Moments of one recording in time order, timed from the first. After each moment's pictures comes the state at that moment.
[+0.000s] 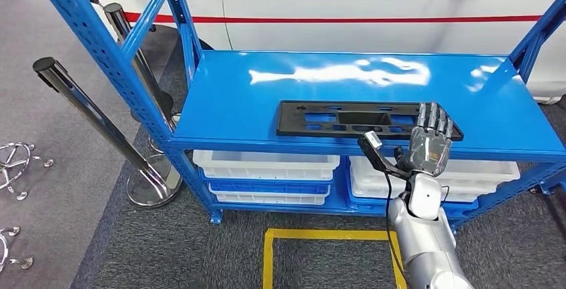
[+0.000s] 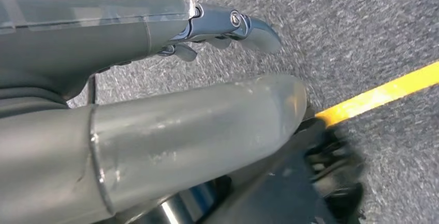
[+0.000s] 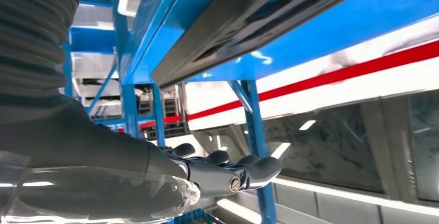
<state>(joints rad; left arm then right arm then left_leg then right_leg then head) -0.13 -0.09 0.00 -0.22 -0.45 0.03 -0.13 -0.48 0.05 -0.18 -0.94 1.54 -0.70 0.22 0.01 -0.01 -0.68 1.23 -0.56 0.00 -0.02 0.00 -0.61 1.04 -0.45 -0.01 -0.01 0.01</state>
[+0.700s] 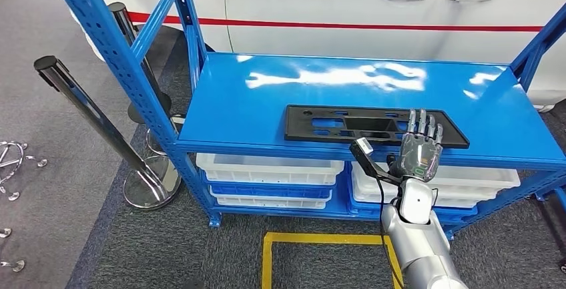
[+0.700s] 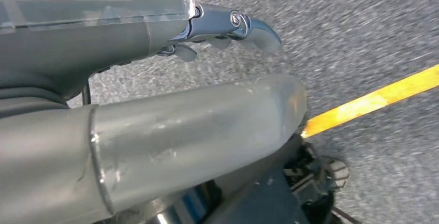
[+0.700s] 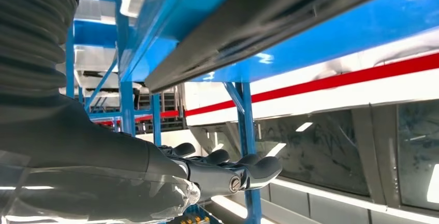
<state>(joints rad) -0.14 -0.10 0.01 -0.22 -0.46 0.04 -0.16 -0.46 0.03 -0.09 -0.92 1.54 -0.70 0.30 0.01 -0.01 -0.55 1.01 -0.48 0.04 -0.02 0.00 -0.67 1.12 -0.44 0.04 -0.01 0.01</state>
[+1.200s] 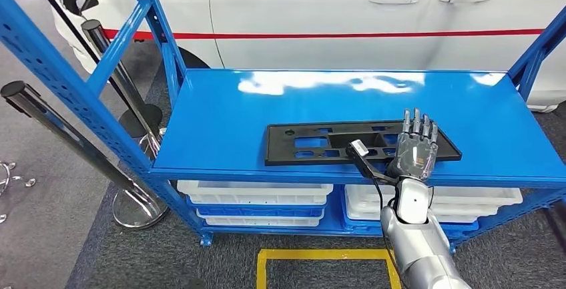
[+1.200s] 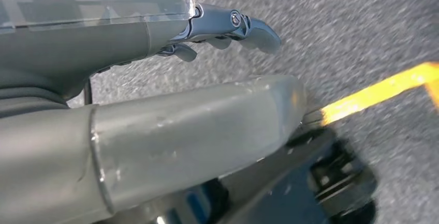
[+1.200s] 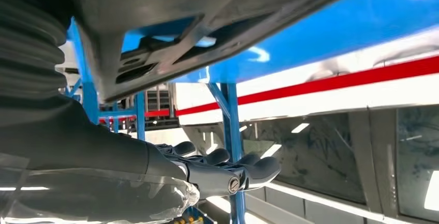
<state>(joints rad) -0.13 -0.10 0.02 -0.22 -0.46 0.07 -0.15 -0.46 0.02 -0.01 -0.91 1.54 -0.70 0.34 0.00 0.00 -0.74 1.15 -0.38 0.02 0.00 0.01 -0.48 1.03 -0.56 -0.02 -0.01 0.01</state>
